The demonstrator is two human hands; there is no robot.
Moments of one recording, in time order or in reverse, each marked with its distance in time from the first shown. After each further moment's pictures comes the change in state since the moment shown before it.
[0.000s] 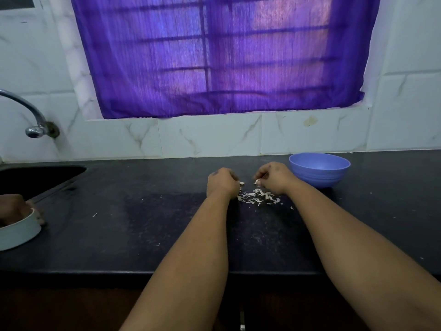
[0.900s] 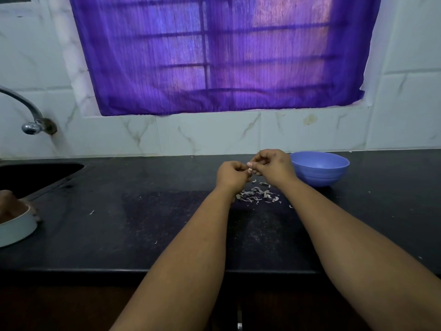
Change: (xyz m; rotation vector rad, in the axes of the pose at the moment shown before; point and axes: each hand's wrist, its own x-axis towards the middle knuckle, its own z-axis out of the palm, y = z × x) left_hand -0.010 0.021 0.007 -0.617 -0.058 0.012; right_hand 0.003 -0.008 0.002 0.381 0.245 -0.055
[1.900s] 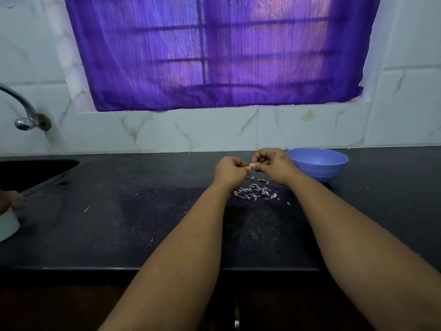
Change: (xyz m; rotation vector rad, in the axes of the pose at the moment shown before) left_hand 0.001 0.004 -0.002 0.089 -0.035 0.018; right_hand 0.002 0.006 -0.012 -0.127 -0.125 -0.072
